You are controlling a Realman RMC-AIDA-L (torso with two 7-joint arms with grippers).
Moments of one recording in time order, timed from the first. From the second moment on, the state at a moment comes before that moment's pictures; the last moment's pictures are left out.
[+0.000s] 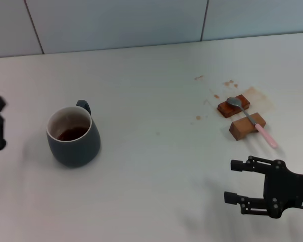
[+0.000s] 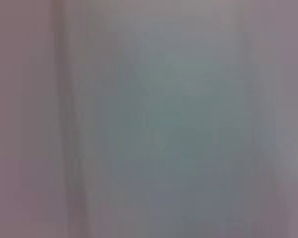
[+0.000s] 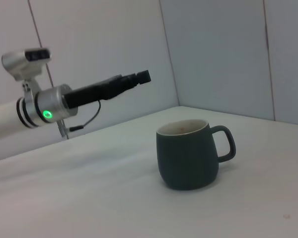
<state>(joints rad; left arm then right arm) -0.36 -2.07 0.01 0.17 1.85 1.59 -0.46 0.30 2.07 -0.51 -0.54 -2.09 -1.73 0.97</state>
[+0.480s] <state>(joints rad) -0.32 -2.08 -0.21 -0.24 1.81 1.30 0.41 0.33 2.07 -0.51 -0.54 -2.09 -1.73 0.97</state>
